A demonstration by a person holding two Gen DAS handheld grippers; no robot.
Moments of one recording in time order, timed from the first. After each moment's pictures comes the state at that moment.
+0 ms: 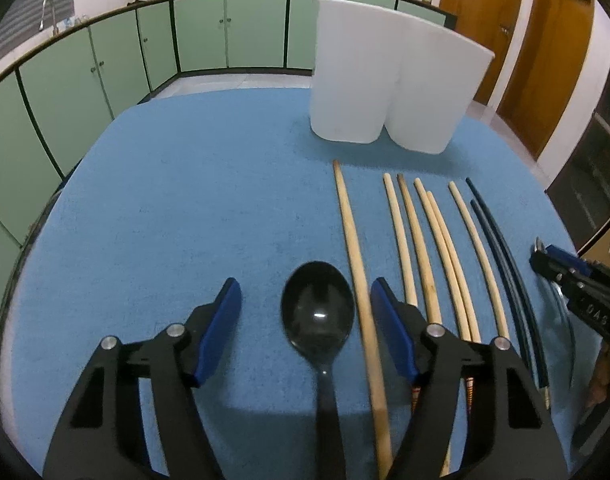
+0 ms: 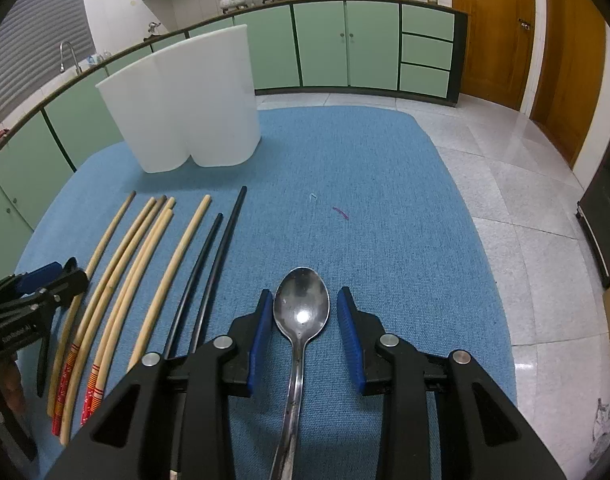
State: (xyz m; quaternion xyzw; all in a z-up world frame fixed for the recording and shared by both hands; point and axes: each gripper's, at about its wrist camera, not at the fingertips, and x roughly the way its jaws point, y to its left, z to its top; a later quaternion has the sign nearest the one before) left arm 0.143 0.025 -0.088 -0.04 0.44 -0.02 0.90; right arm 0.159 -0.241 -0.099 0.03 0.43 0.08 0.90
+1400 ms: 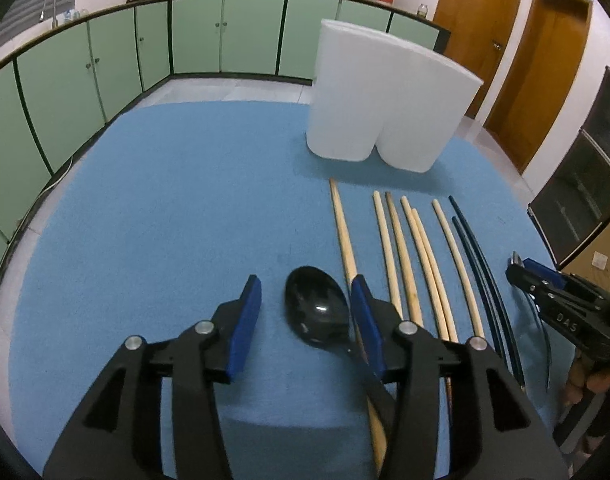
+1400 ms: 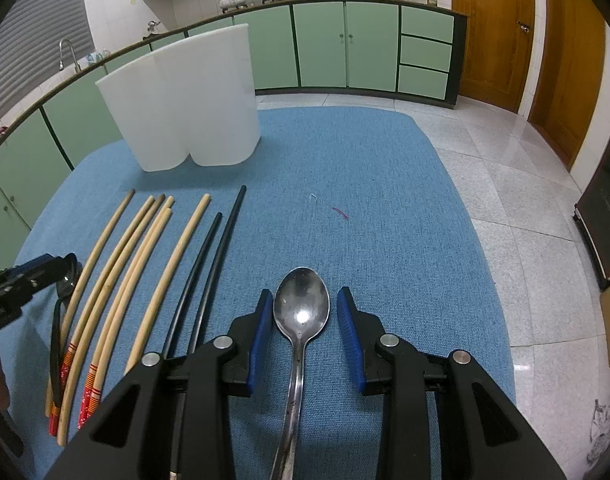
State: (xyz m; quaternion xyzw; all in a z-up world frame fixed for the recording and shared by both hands) left arm 0.140 0.028 -0.079 -0.06 0.43 -0.03 0.90; right arm 0.160 -0.239 -0.099 0.02 0.43 0.08 0.90
